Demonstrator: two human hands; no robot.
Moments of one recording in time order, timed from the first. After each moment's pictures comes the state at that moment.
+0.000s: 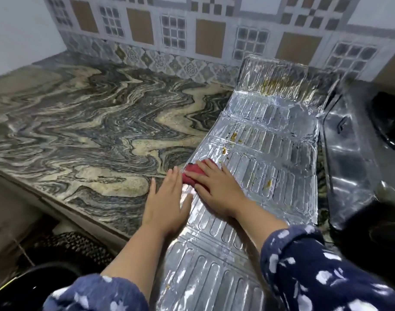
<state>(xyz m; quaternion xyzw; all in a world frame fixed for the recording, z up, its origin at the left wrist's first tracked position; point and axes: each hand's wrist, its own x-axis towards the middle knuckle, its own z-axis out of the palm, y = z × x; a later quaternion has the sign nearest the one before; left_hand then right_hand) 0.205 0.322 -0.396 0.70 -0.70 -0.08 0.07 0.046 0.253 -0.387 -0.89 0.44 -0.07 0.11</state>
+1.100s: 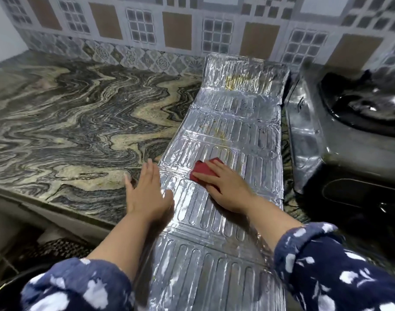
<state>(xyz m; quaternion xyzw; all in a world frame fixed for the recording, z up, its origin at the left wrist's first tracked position) 0.202 0.331 -0.381 0.73 -0.68 -0.07 -0.02 -0.021 0.299 -0.374 -0.85 0.51 -0.04 0.15</state>
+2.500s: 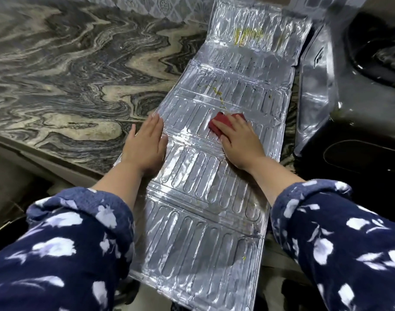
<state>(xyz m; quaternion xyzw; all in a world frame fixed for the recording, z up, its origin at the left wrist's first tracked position) 0.196 0.322 -0.401 0.69 -0.72 -0.06 0.05 -0.057 0.289 -0.394 -0.80 0.58 -0.08 0.12</state>
